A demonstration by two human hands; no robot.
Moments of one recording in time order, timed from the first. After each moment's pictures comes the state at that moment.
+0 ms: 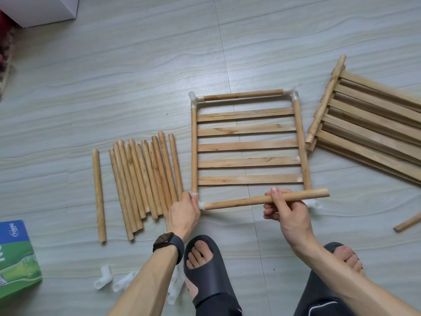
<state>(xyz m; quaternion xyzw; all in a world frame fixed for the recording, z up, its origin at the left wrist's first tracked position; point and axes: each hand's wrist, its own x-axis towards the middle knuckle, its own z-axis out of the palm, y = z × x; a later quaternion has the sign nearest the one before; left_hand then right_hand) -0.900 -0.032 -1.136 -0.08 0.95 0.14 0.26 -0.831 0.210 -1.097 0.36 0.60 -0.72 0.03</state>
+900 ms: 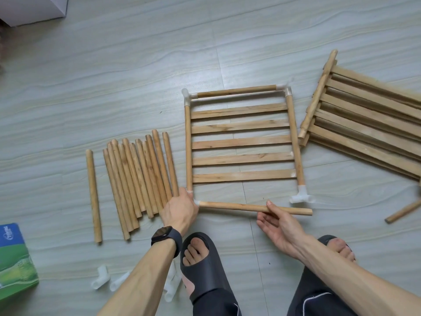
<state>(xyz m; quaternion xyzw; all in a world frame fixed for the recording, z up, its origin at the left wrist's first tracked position) -0.909 -0.020 -1.129 -0.07 0.95 0.06 0.31 -0.810 0.222 -1.134 0.56 0.27 -0.76 0.18</state>
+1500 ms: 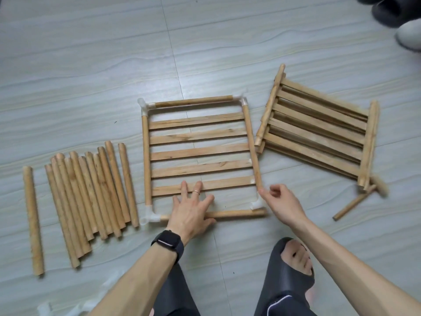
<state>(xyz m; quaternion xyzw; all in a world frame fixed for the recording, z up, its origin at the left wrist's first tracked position) -0.904 0.080 -1.137 0.30 0.89 -0.02 0.34 -0.829 0.330 -1.124 0.41 0.78 -0.42 0.21</state>
